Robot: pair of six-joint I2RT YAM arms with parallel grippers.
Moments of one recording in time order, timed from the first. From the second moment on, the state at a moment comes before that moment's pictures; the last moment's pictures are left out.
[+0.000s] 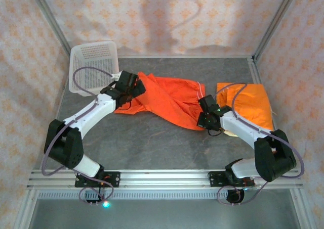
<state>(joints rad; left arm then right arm) -0.38 1.55 1.19 -0.53 -0.29 -0.81 0.44 1.35 0.77 -0.66 0.12 0.72</state>
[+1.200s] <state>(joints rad) -0.40 1.81 1.86 -0.99 -0.40 -0.68 0.42 1.34 0.86 -0.71 0.17 0.65</state>
